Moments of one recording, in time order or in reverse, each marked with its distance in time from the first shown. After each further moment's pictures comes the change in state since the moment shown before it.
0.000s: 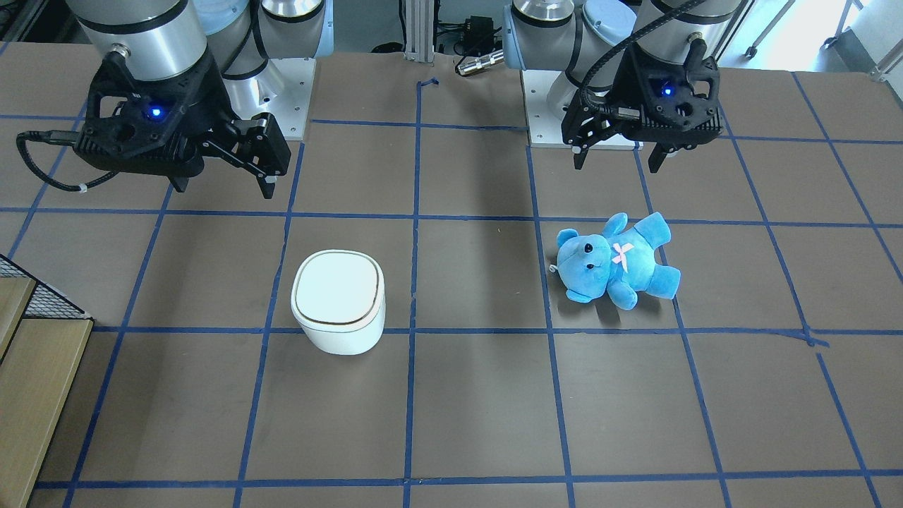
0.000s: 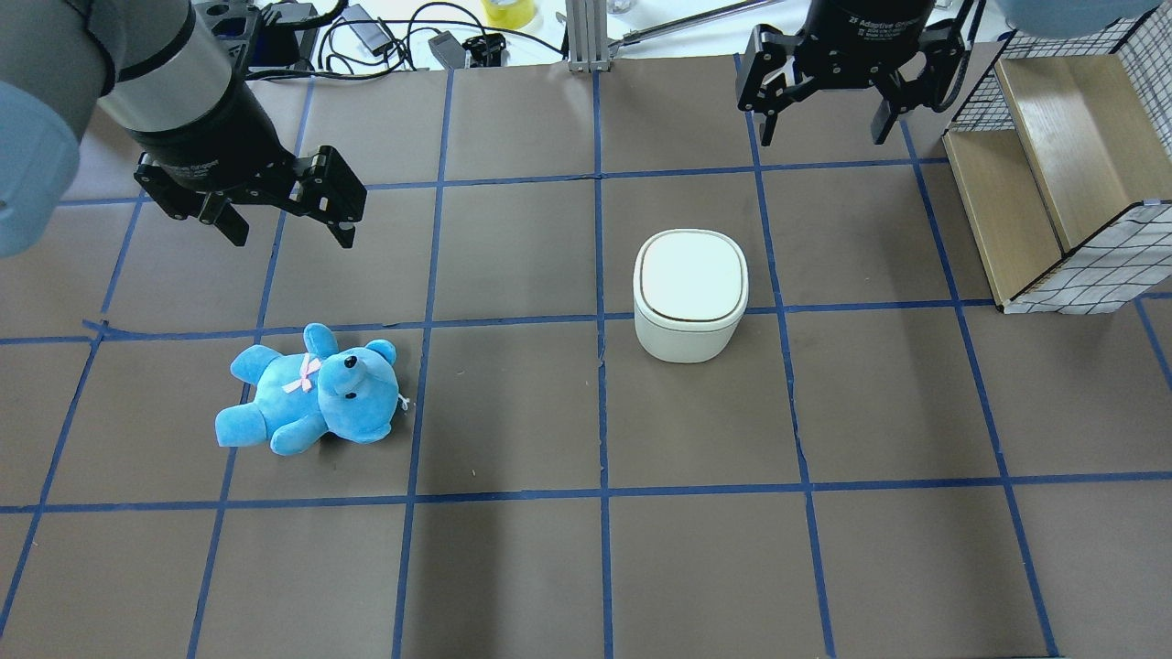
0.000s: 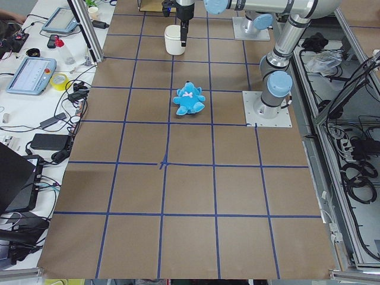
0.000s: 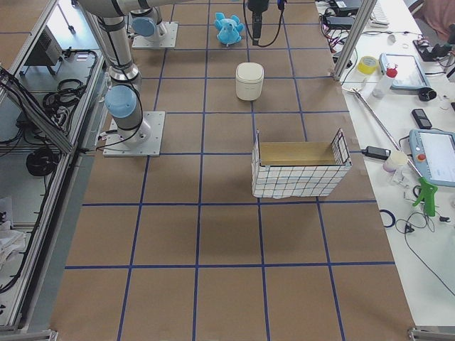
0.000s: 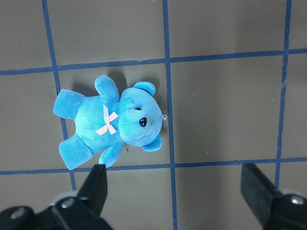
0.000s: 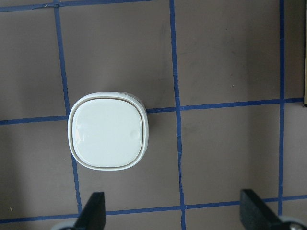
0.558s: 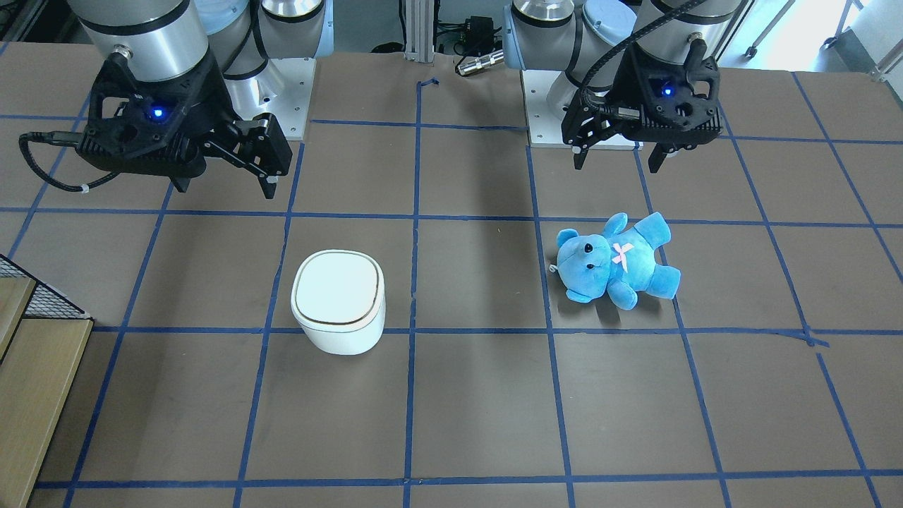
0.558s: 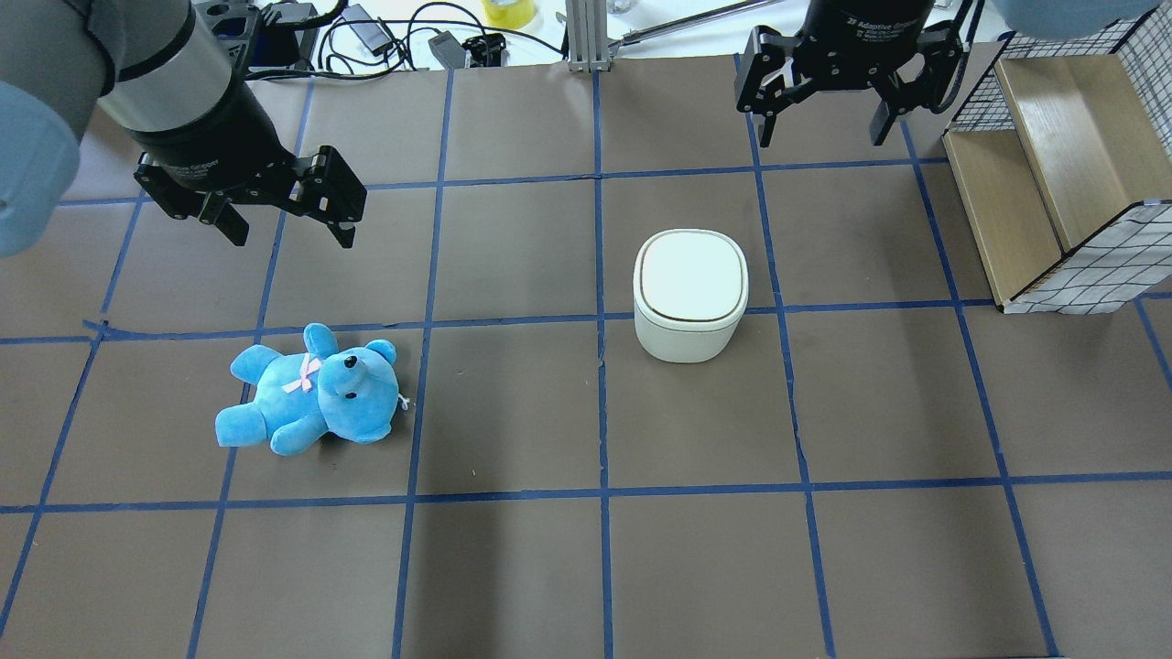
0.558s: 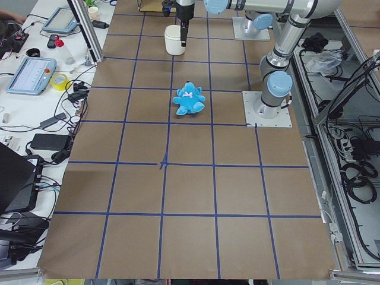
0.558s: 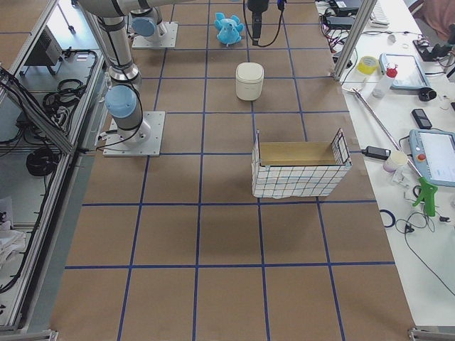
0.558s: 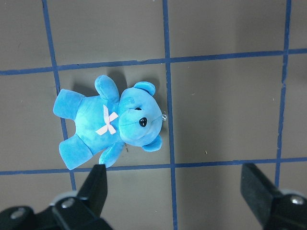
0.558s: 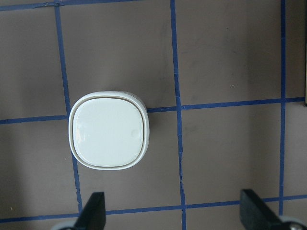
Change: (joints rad) left arm 0.000 0.000 0.000 0.000 0.000 0.001; right arm 0.001 0.000 0.003 -0.001 0.002 0.003
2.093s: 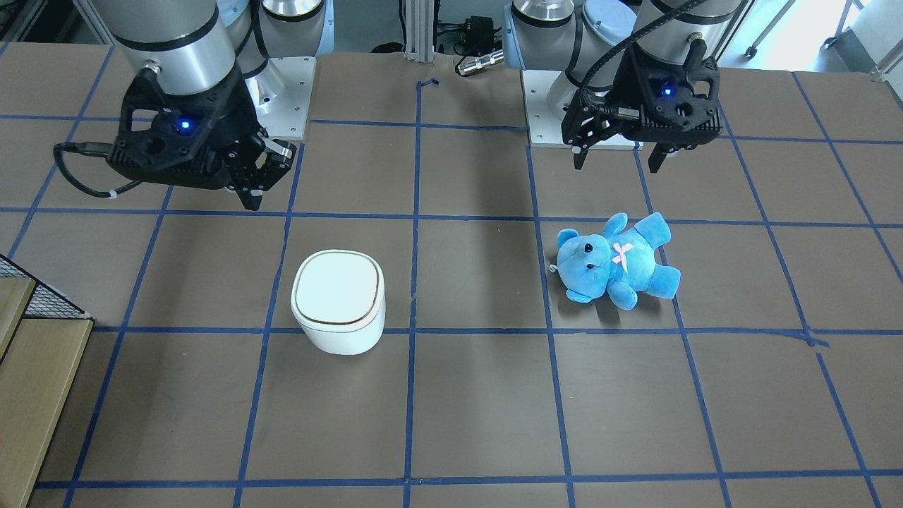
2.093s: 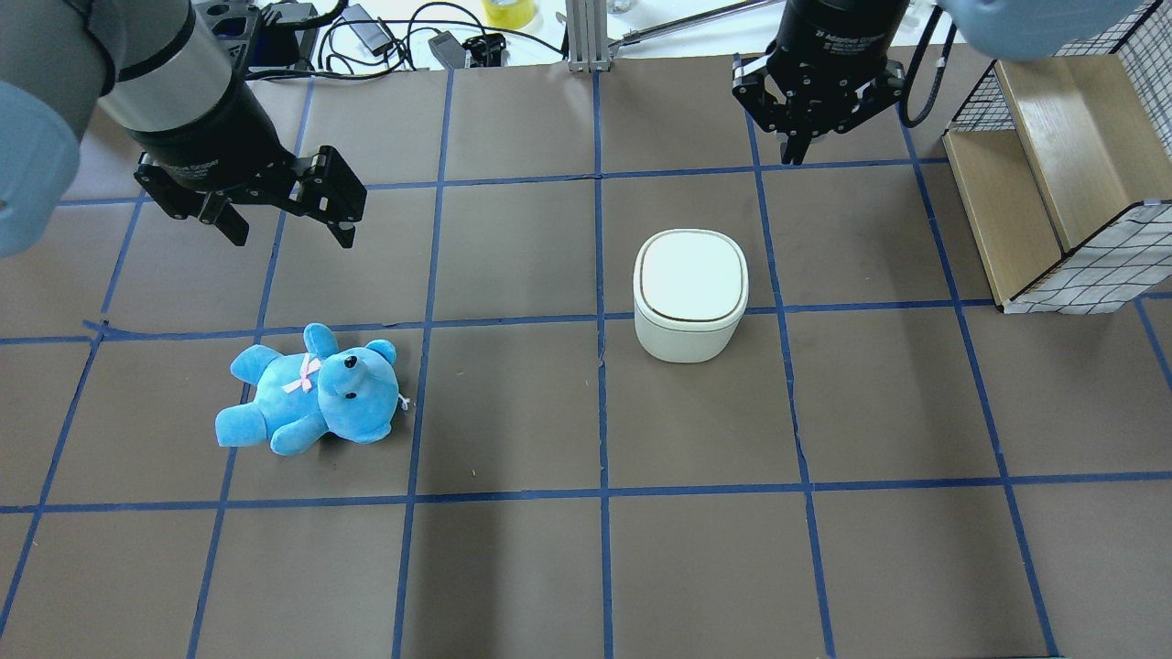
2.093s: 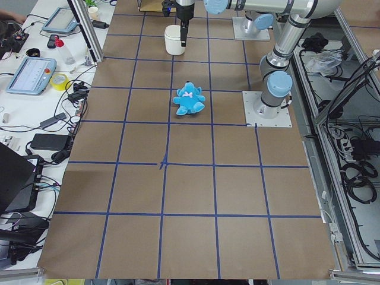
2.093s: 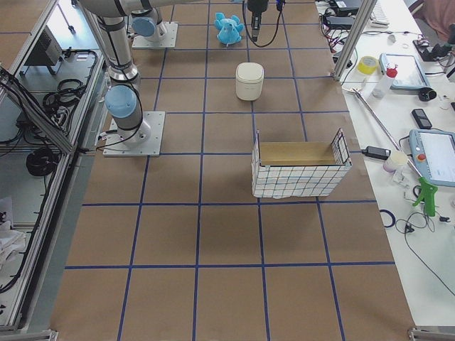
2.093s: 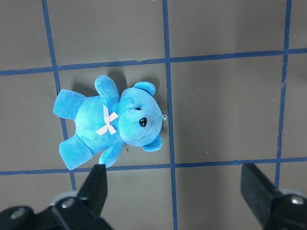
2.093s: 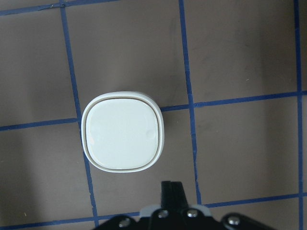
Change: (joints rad) left arm 0.000 0.000 0.000 0.000 0.000 0.001; right arm 0.038 0.017 0.025 -0.030 0.015 0.083
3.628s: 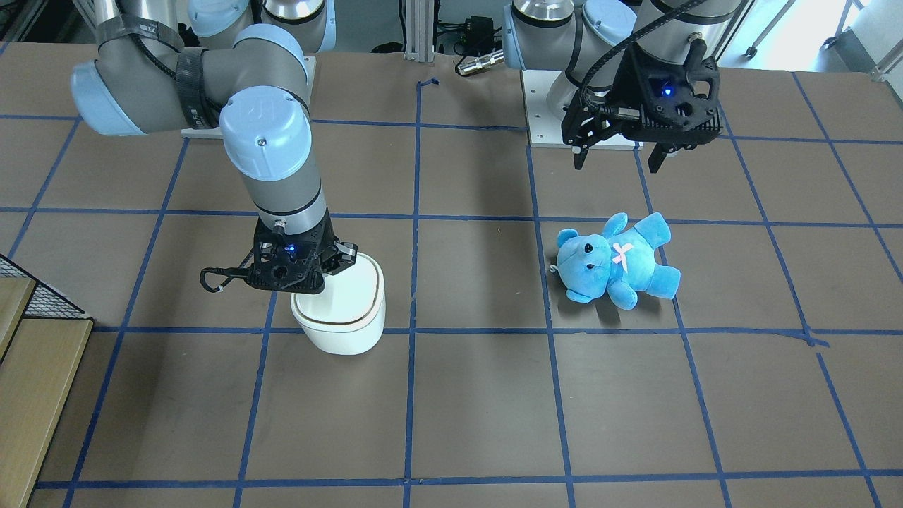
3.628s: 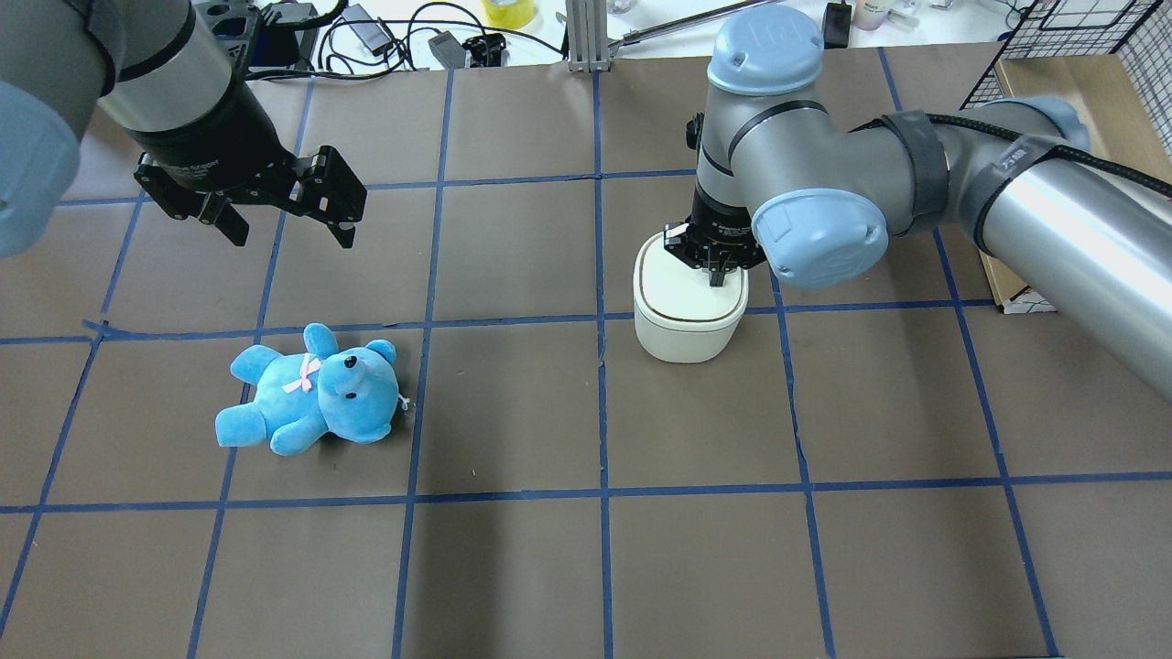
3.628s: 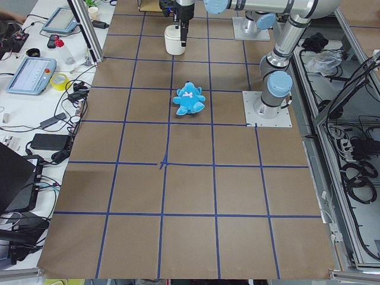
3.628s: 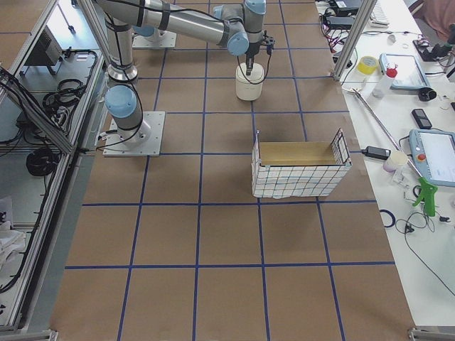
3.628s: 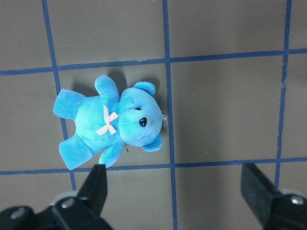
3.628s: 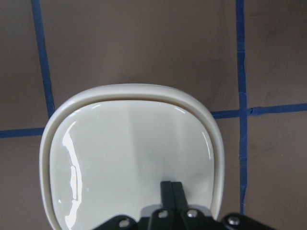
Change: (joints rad) left arm 0.000 0.000 0.000 0.000 0.000 -0.001; right arm 0.061 0.110 0.371 -0.466 -0.009 0.030
